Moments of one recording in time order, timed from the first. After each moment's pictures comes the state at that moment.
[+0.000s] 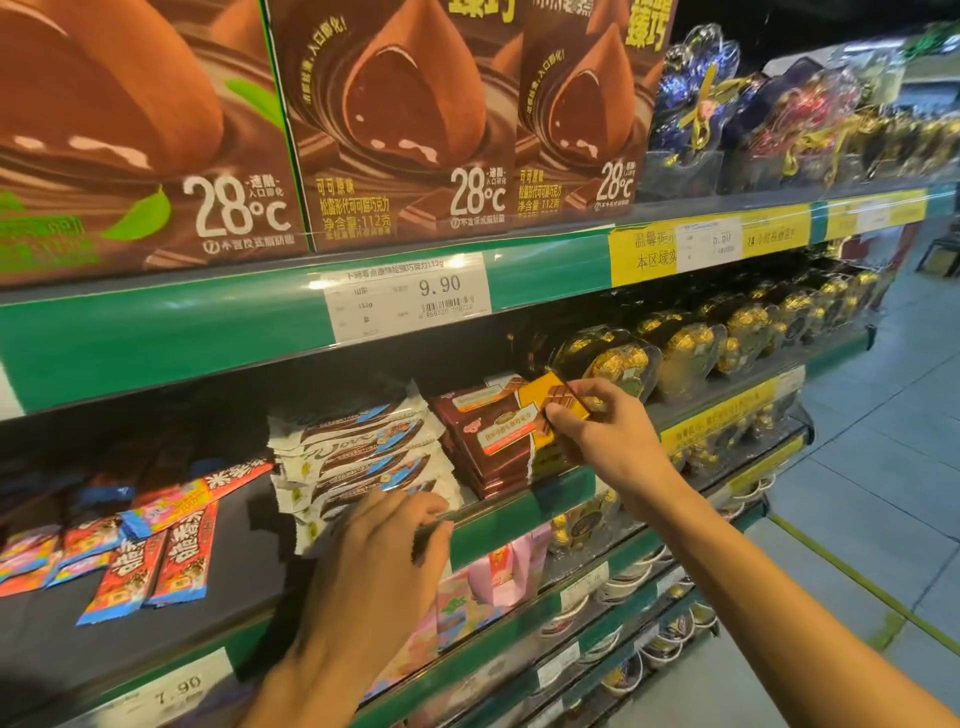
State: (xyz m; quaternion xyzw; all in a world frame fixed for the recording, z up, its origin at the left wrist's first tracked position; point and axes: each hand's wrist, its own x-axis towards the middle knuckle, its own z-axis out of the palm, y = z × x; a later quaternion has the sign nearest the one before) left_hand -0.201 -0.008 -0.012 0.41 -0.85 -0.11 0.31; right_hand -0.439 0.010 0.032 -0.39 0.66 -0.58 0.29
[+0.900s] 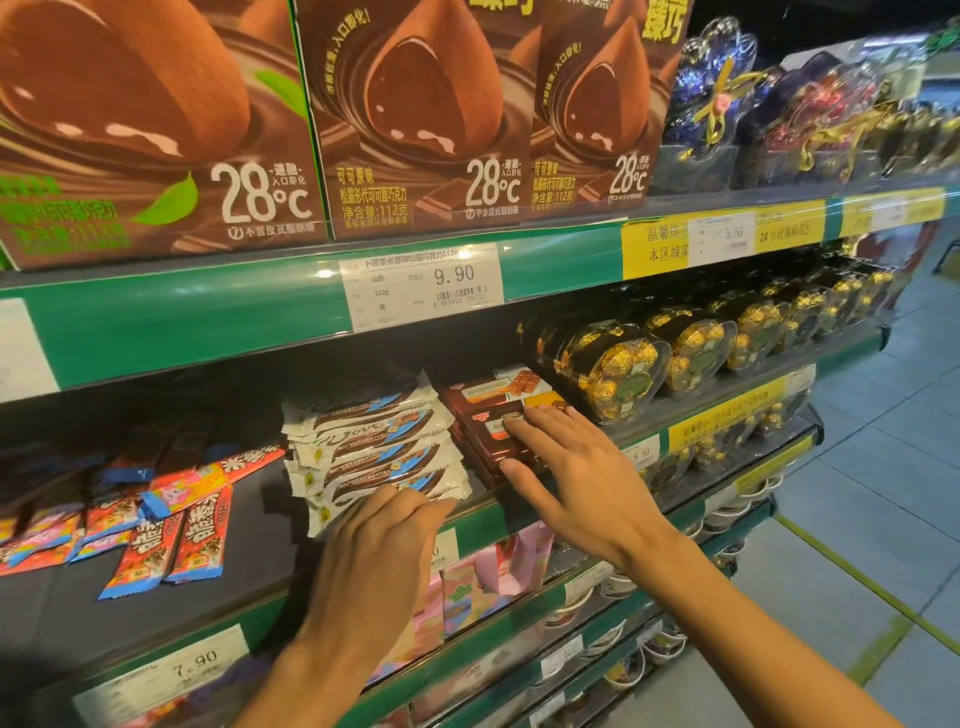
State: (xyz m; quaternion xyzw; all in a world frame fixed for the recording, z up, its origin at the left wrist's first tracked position) left_hand -0.191 -0.019 -0.036 0.37 -0.89 0.03 0.26; right_hand -0.424 0.020 -0.013 -0.70 0.67 -0.20 -0.14
